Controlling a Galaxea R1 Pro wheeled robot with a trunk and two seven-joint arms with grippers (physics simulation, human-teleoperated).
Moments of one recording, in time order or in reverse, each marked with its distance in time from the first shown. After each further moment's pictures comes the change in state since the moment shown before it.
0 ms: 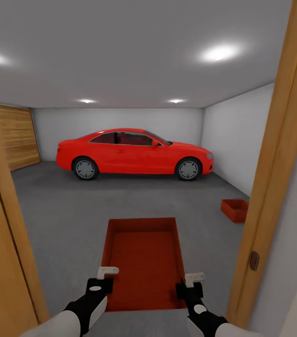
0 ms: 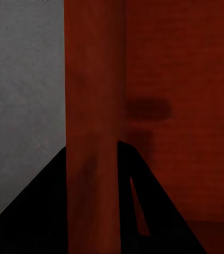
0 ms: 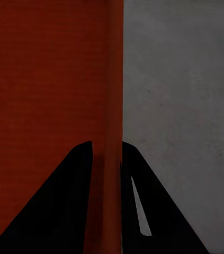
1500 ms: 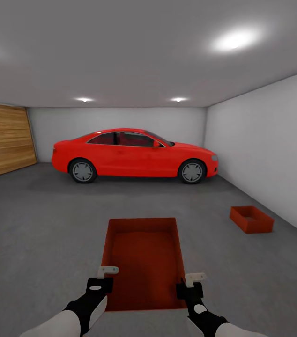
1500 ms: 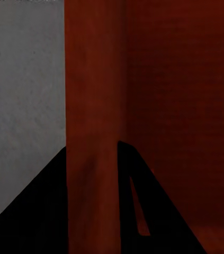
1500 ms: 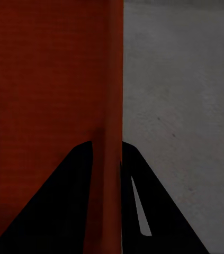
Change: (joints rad) left arm 0.000 -0.001 0.001 -0.007 -0.003 0.008 0.001; right arm 0.000 -0.001 -0.009 -0.001 0.006 0.002 0.001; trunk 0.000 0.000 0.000
